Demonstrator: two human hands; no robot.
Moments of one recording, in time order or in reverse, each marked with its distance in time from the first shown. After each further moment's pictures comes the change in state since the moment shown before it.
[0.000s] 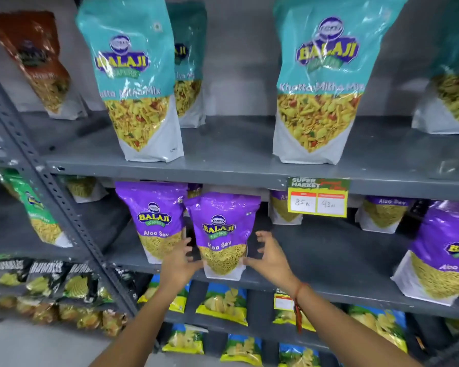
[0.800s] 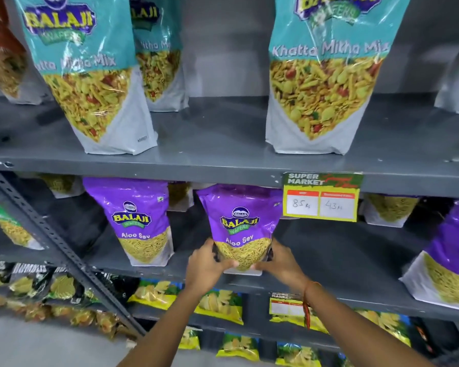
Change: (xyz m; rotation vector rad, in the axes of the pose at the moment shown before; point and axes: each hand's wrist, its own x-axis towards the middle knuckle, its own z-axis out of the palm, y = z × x) left_hand 0.039 0.011 0.094 0.123 -0.061 0.097; right_hand 0.051 0.081 -0.020 0.014 -0.087 -0.010
